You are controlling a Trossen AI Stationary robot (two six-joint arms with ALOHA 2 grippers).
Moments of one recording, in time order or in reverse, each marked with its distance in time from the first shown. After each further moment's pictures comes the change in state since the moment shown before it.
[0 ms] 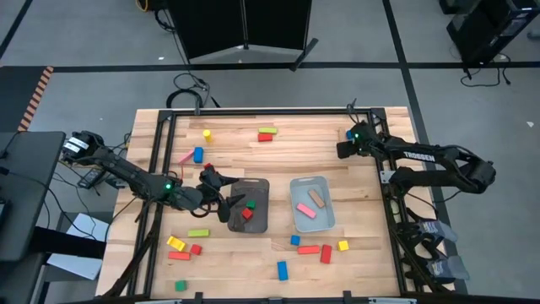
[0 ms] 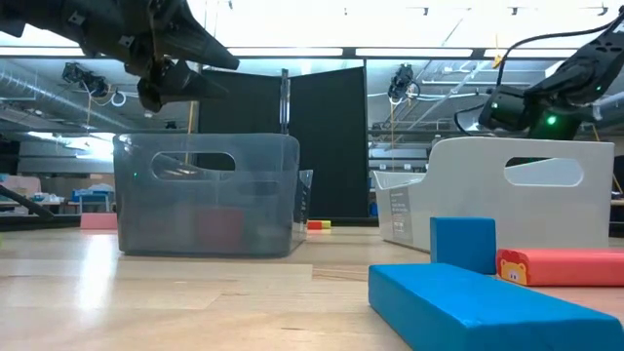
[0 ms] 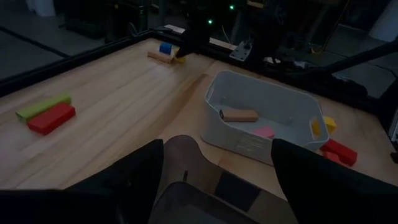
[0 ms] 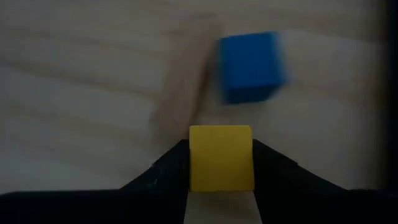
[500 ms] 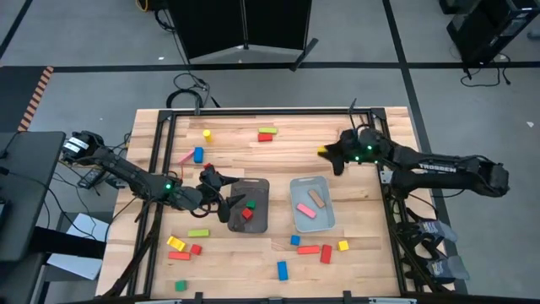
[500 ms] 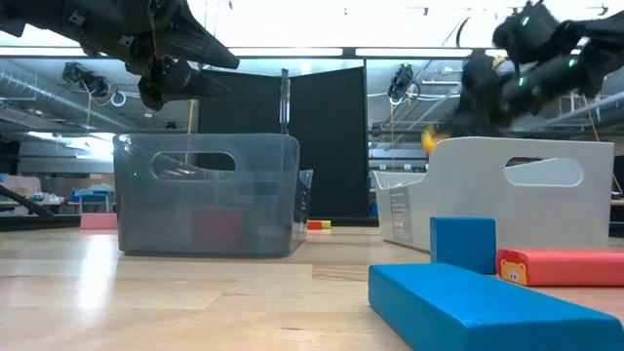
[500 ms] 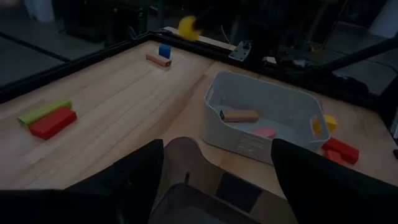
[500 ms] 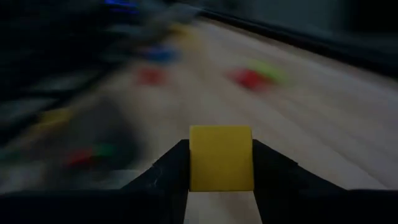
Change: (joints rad) left arm 0.000 0.000 0.000 0.005 0.000 0.030; right arm 0.369 -0.282 0.022 0.342 -0.368 -0.129
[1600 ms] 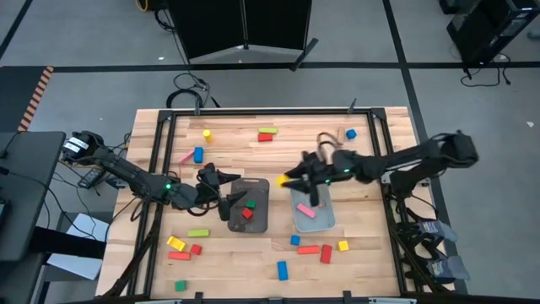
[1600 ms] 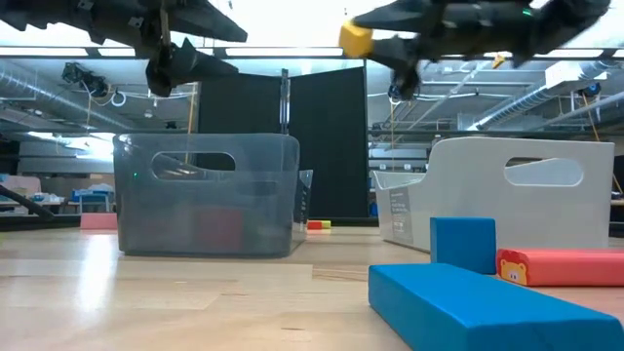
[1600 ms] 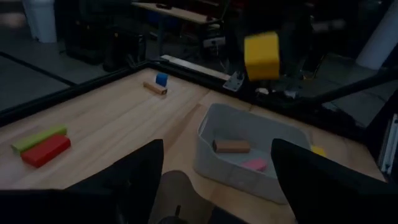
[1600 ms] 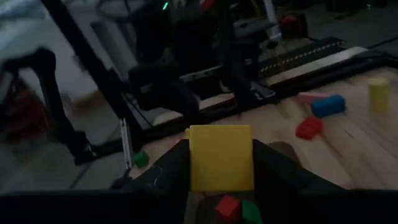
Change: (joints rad) left arm 0.000 0.000 0.000 0.145 -0.034 0.059; right arm 0.447 0.538 0.294 0.526 0.047 0.004
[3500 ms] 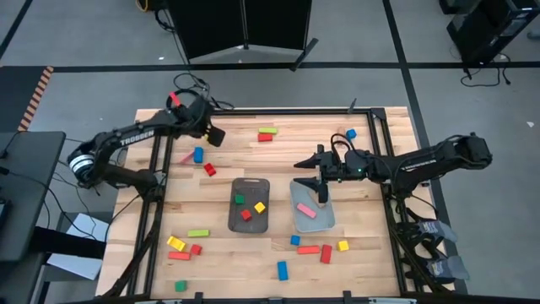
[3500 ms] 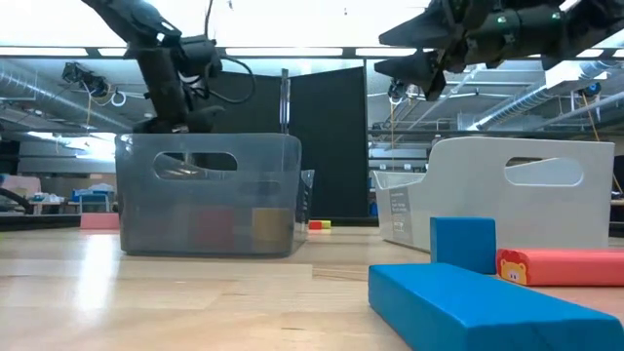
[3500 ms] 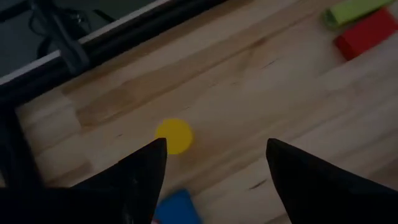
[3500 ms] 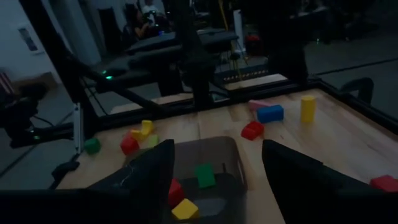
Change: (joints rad) left arm 1.107 0.140 0.413 -1.139 0.543 0.059; right arm -0.015 -0.189 -0.138 -0.073 0.143 -0.177
